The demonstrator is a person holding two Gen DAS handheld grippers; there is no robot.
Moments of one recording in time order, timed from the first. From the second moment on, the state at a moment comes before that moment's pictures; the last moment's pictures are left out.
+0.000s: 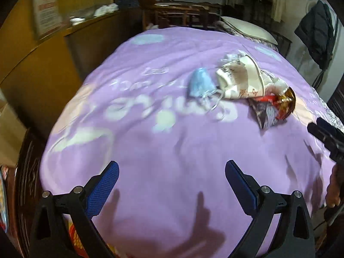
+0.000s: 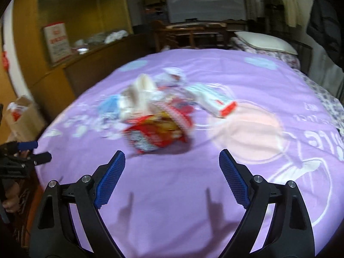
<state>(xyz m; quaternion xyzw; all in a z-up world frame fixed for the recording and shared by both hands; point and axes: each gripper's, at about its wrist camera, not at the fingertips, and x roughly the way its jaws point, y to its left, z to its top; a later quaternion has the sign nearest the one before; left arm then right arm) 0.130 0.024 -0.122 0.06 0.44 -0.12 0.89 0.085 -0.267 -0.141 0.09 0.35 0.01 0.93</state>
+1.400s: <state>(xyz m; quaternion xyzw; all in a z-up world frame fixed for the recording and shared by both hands) 0.288 -0.044 -0.164 0.05 0.42 -0.13 0.90 0.106 -0.285 -0.180 0.11 0.38 0.00 0.92</state>
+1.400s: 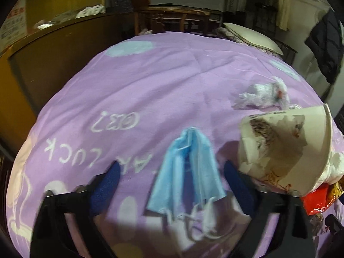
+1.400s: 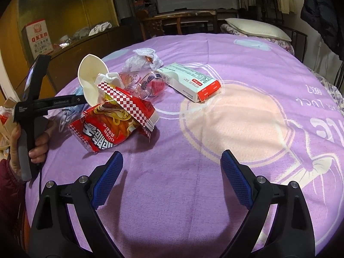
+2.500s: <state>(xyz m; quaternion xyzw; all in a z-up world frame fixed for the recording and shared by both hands) 0.226 -0.008 -0.170 0.01 0.42 -0.17 0.89 0.140 -0.273 -0.174 0.15 0.38 0.01 0.91</state>
